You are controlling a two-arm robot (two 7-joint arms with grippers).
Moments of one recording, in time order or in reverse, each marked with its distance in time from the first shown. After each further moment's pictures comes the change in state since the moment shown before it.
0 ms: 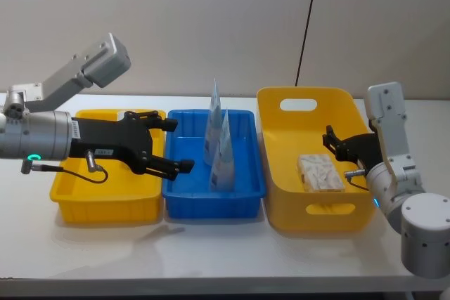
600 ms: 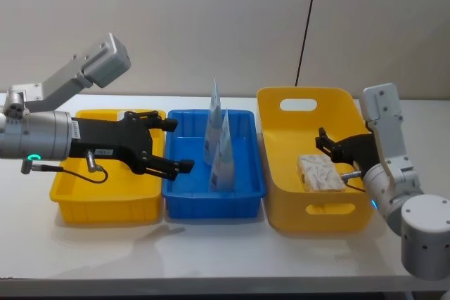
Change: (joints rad) left arm 0.000 0.000 0.000 0.000 0.000 0.000 0.000; right arm -0.005 0.007 -0.008 -0.010 -0.002 -0.004 0.027
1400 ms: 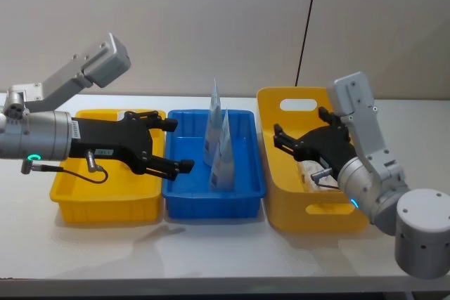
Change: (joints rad) left arm 0.000 0.000 0.000 0.000 0.000 0.000 0.000; right arm -0.014 0.027 -0.052 -0.133 0.030 0.021 0.164
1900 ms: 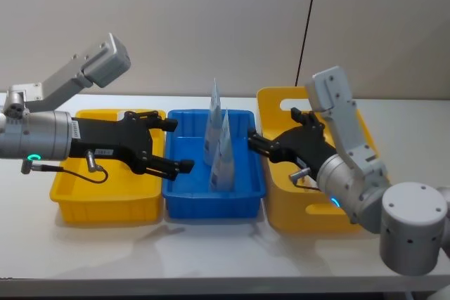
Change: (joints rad) left arm 0.000 0.000 0.000 0.000 0.000 0.000 0.000; right arm 0.014 -0.033 -0.028 -0.039 0.024 0.062 0.054
